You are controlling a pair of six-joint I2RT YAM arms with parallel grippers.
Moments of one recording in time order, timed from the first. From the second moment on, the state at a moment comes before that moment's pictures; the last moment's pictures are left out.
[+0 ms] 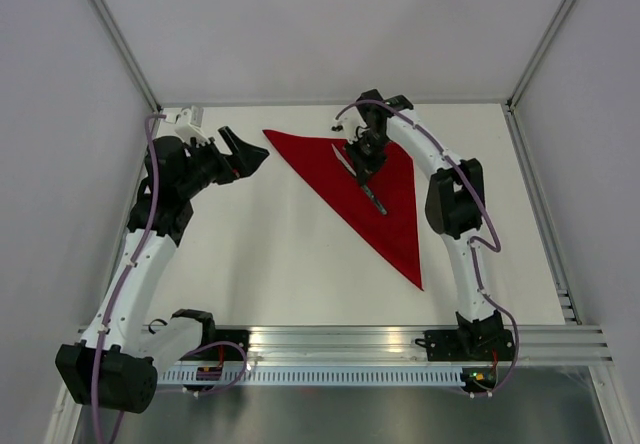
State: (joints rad) left arm -0.13 1.02 0.99 -0.22 0.38 -0.55; right arm 0.40 2.34 2.19 -1.23 -0.33 -0.30
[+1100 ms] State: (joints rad) left arm -0.13 1.02 1.01 -0.28 0.32 -0.55; right arm 0.52 2.52 2.38 -1.21 -0.39 -0.20
